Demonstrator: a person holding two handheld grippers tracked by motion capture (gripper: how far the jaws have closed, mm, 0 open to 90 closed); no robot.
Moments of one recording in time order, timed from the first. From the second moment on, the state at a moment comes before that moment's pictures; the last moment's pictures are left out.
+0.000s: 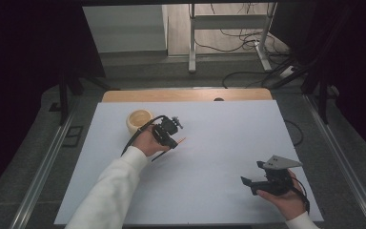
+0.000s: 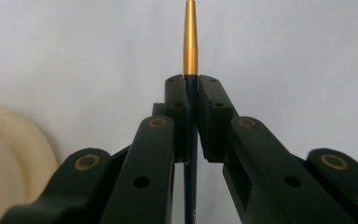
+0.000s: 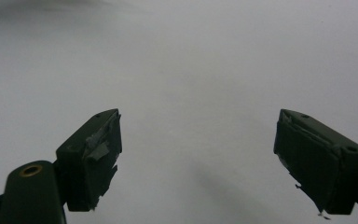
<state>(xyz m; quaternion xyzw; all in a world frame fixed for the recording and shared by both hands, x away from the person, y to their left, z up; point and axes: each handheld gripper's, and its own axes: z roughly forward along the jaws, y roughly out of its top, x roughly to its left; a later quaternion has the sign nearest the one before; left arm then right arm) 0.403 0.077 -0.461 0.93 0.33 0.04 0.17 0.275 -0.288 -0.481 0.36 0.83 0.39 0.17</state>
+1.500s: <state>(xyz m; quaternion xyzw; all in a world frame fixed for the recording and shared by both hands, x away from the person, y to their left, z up) 0.382 0.115 -0.388 0.89 0.34 0.08 0.31 0.277 -0.289 -0.483 0.36 0.83 0.38 0.17</state>
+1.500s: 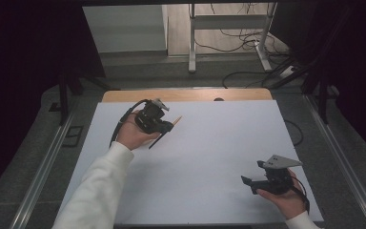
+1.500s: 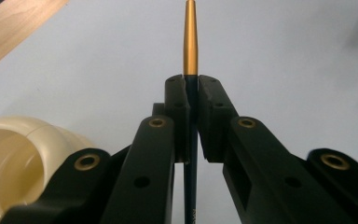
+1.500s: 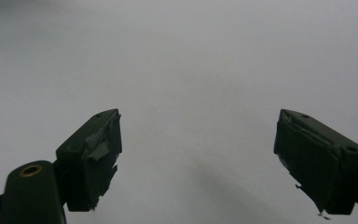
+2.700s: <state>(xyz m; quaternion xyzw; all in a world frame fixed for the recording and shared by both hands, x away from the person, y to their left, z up) 0.375 0.148 -0.366 0.84 0.36 0.12 0.40 0.277 -0.288 -0.483 0.36 0.83 0.38 0.17</state>
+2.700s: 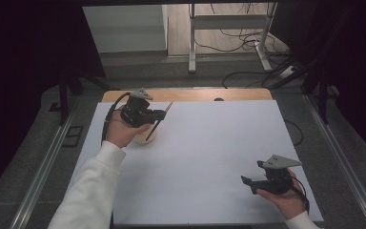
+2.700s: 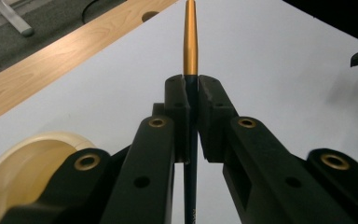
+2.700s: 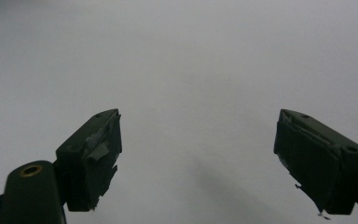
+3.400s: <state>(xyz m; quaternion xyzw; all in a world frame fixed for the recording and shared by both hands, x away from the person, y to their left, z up) 0.374 0.172 -0.358 0.80 0.39 0.13 0.43 0.278 -0.288 -0.482 0.36 0.83 0.39 0.17</state>
